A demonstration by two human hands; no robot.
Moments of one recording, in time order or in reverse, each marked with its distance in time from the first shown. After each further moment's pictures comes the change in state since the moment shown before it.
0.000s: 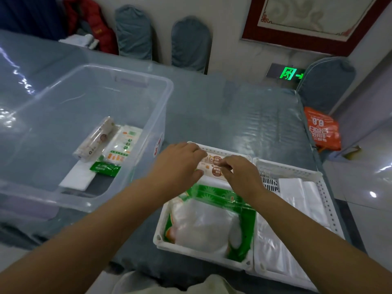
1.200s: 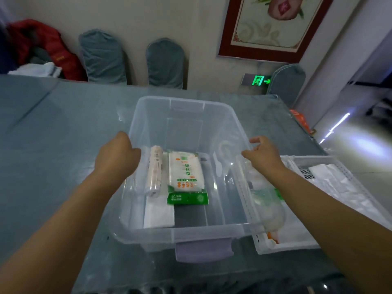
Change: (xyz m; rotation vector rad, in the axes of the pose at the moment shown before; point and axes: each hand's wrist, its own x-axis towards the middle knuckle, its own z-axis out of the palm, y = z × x) left_hand -0.087 -0.389 -0.116 -0.264 0.062 -0.583; right_hand 0.099 -0.246 0.069 0.233 0.362 0.653
